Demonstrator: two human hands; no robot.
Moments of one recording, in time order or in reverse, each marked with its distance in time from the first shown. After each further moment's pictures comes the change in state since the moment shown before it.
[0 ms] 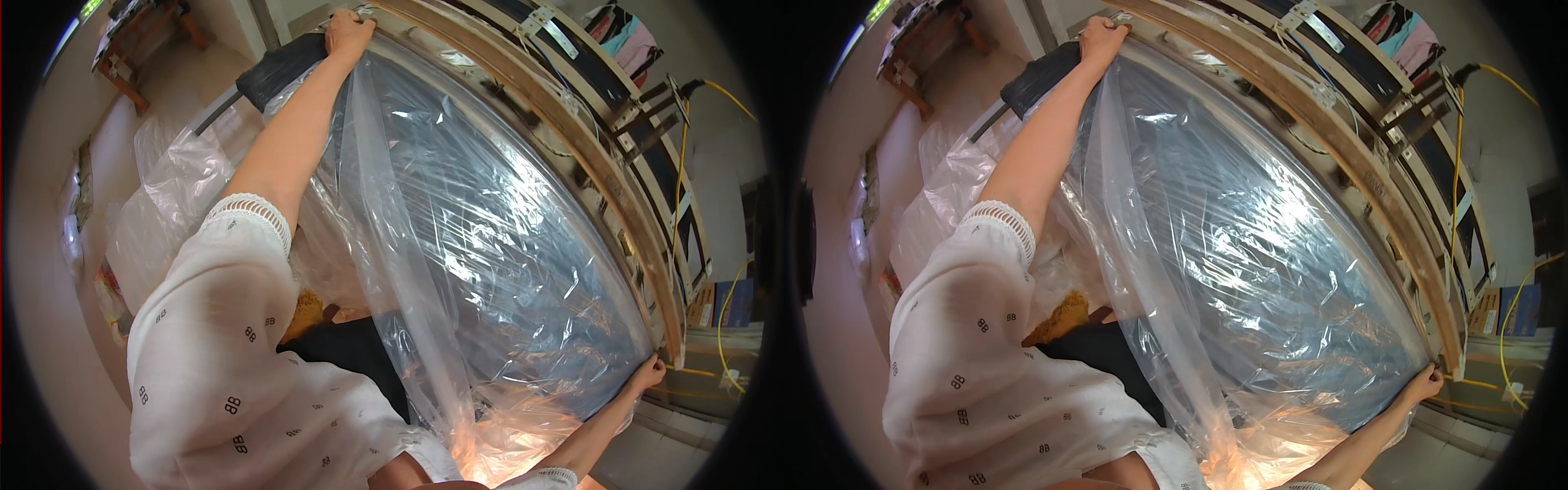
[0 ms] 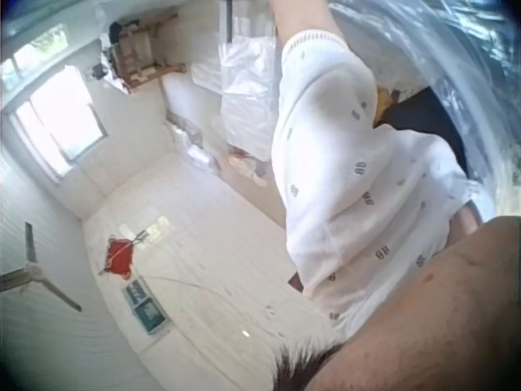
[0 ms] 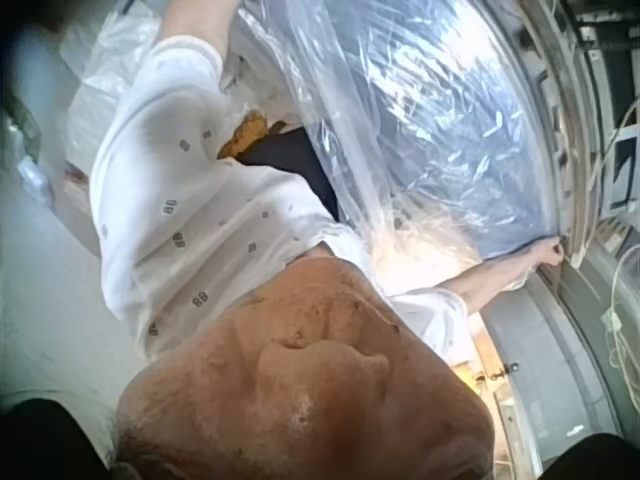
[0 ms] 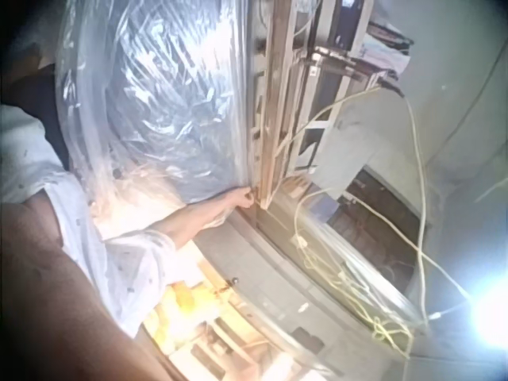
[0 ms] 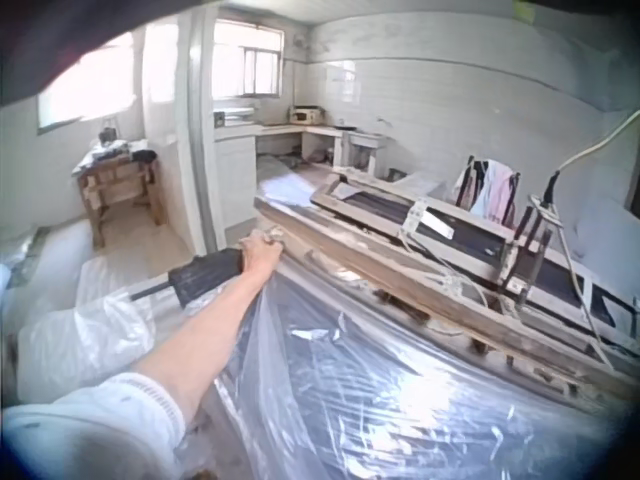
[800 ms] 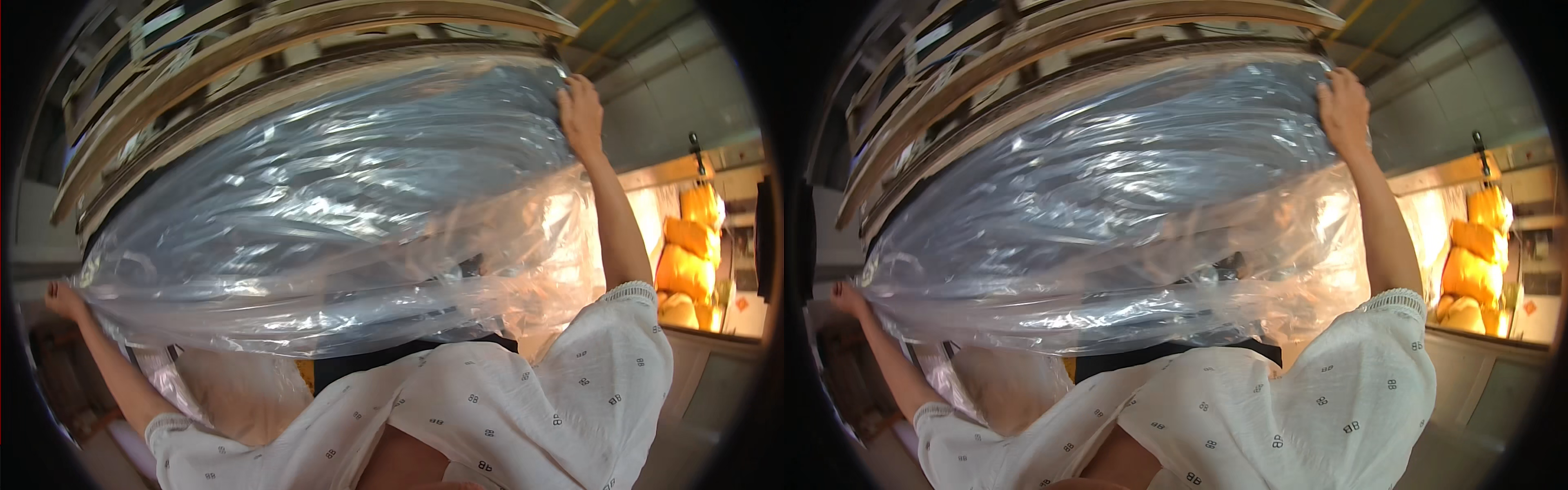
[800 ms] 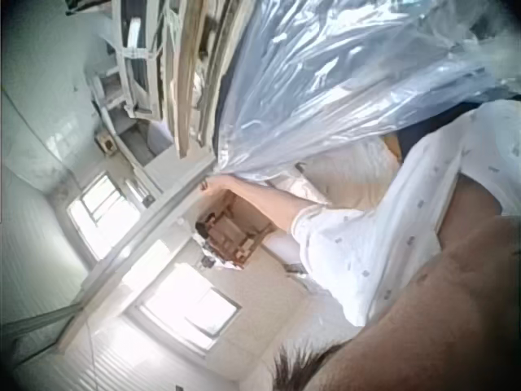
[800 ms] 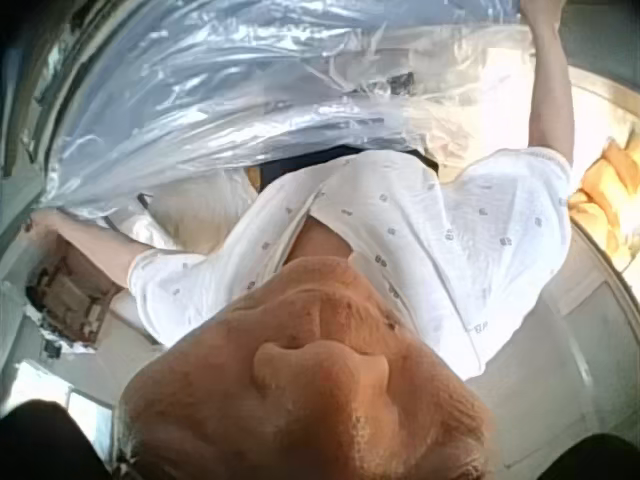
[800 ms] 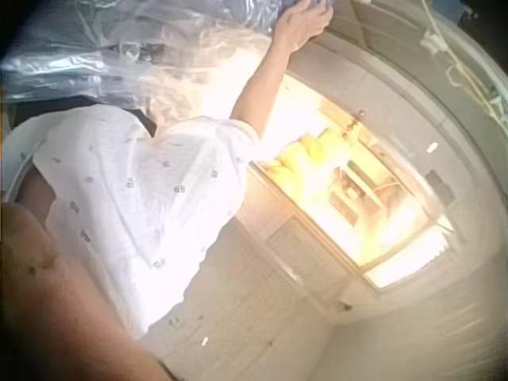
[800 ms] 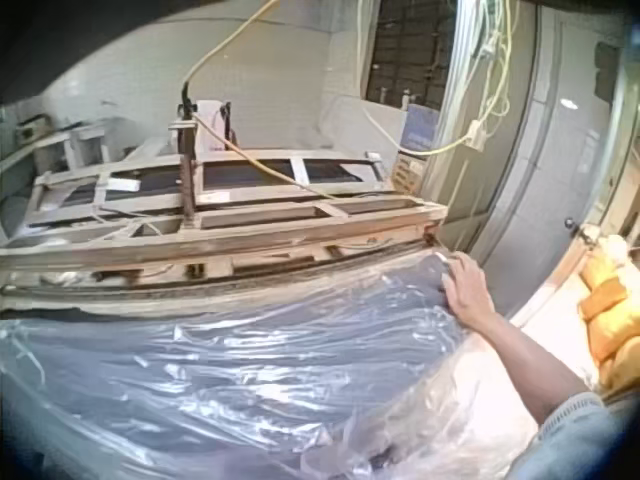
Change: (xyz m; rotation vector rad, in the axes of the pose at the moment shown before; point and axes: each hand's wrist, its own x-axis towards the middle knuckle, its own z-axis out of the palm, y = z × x) left_hand 0.188 -0.195 -0.032 -0.087 0.060 0.319; right_hand -0.097 -0.077 -0.096 -0.469 -0.122 -0.278
